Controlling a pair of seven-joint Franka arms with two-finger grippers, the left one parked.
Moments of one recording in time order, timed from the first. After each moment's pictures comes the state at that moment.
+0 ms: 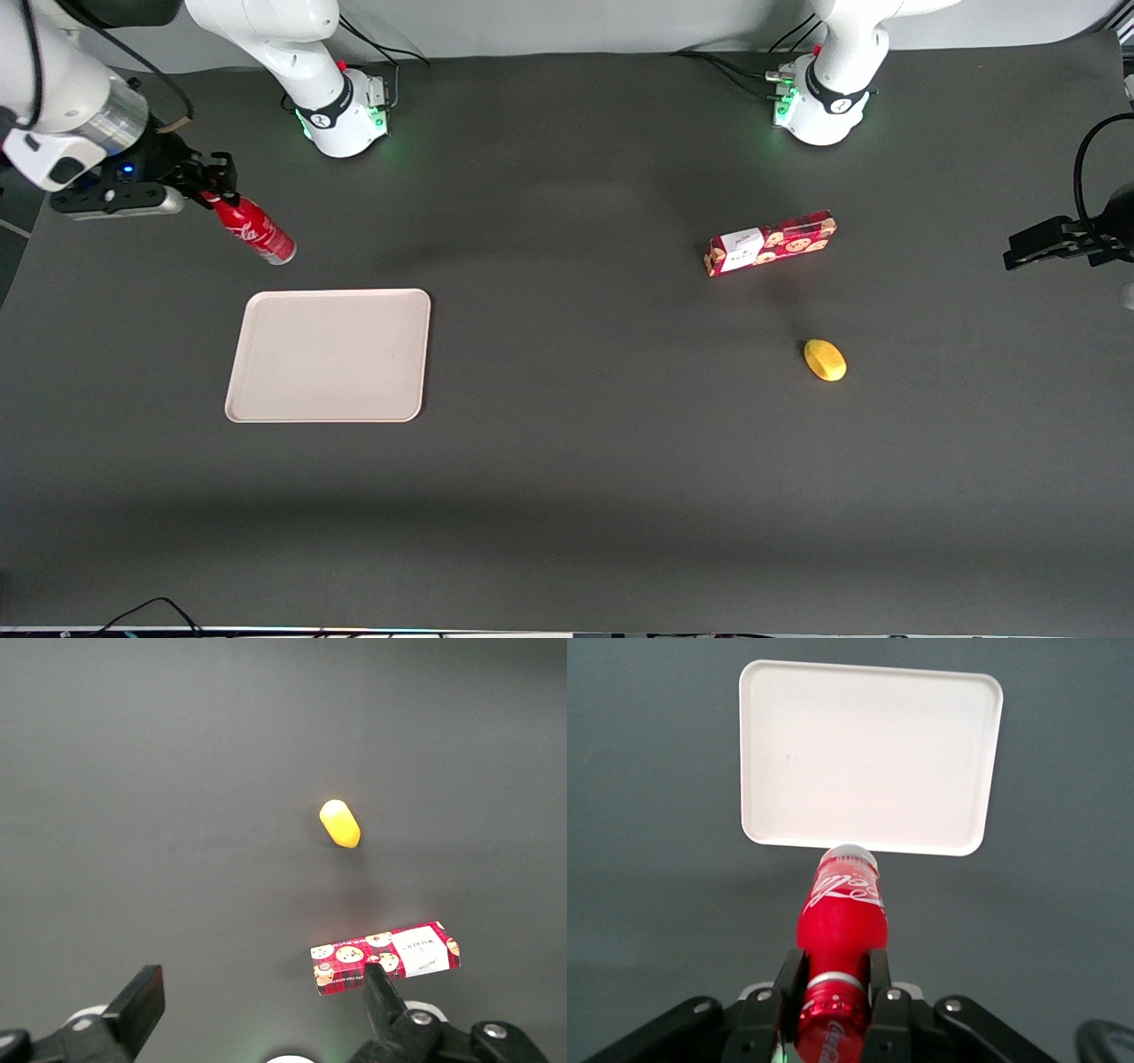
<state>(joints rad) -0.14 -0.29 0.21 -1.99 0.06 1.60 0.01</state>
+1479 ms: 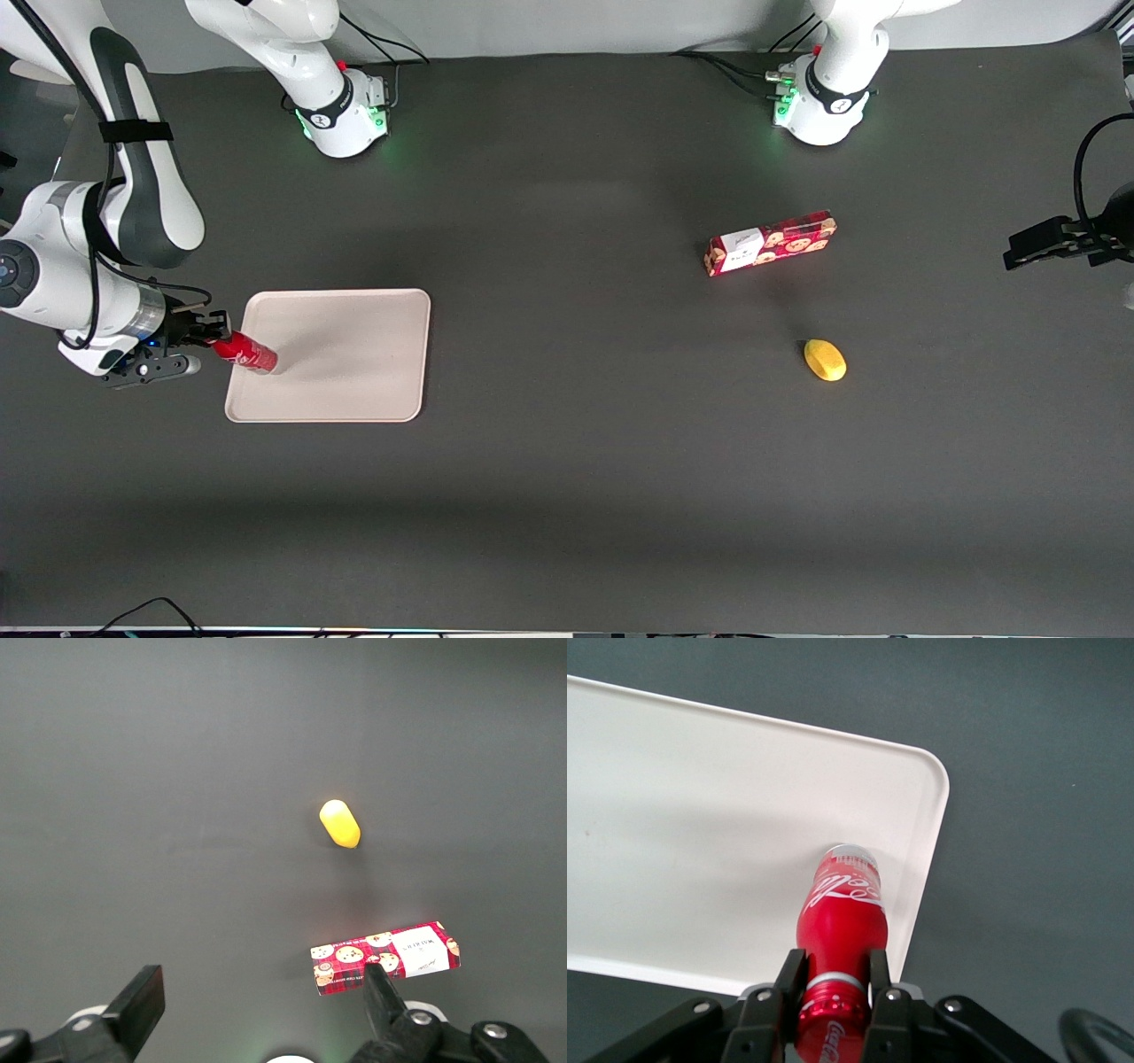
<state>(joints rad) -0.16 0.19 0.03 -2.05 -0.08 2.13 -0.25</state>
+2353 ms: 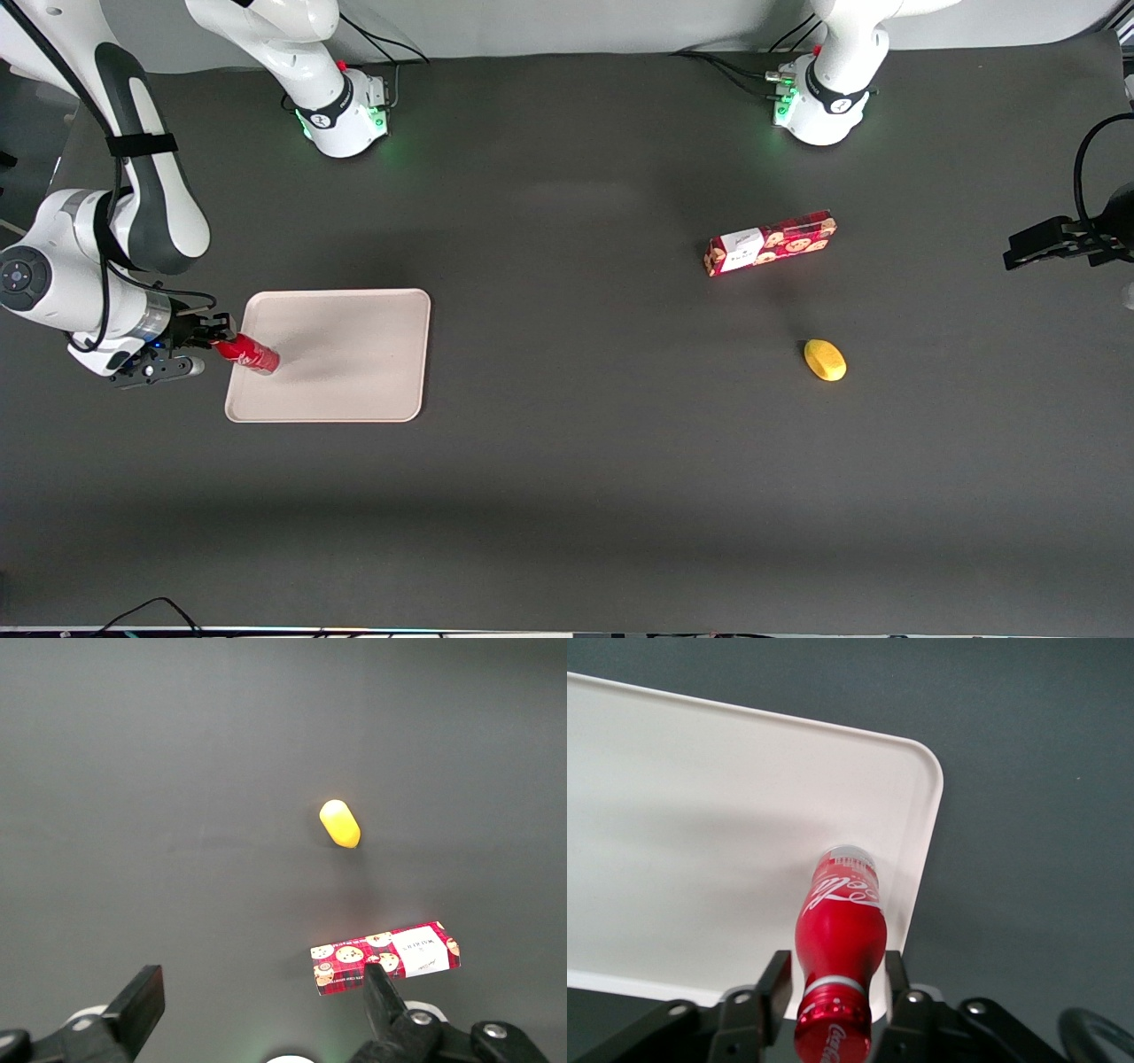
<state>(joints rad) -0.16 0.21 0.02 -2.08 -0.08 2.19 -0.26</state>
